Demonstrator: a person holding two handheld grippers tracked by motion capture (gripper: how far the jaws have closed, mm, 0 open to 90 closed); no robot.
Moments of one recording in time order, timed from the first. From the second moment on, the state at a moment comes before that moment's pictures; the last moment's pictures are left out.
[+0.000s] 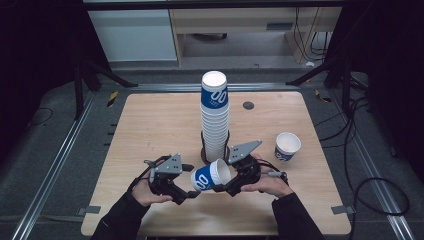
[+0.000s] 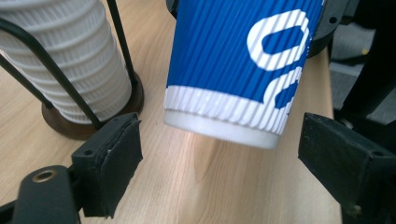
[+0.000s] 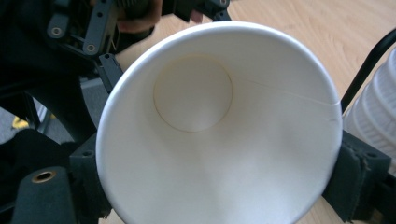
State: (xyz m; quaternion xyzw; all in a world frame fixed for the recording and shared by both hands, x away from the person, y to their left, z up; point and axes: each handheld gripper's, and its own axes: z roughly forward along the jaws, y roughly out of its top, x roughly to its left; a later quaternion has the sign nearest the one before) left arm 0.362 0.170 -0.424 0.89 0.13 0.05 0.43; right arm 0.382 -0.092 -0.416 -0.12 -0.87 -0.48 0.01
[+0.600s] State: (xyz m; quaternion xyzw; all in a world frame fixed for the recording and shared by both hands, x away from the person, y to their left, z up) left arm 0.359 0.148 -0.441 0.93 0.10 0.05 0.36; right arm 0.377 -0.064 -0.427 -0.11 -0.89 -0.43 0.01
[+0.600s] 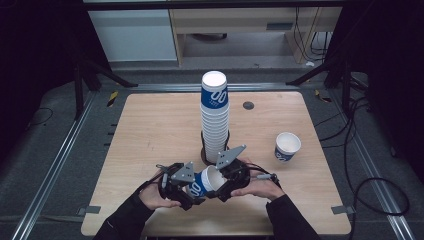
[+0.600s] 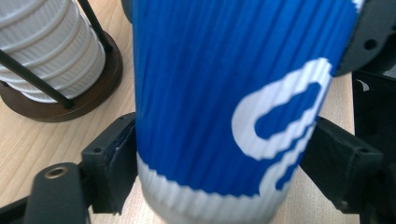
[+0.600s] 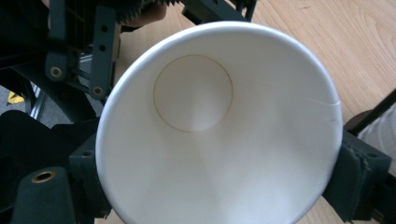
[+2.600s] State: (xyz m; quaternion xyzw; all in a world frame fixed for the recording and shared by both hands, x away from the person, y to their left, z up) left arm 0.359 0.149 -0.437 0.86 0.16 0.06 0.49; right arm 0.383 -0.071 -0.416 -0.16 -0.82 -0.55 0.03
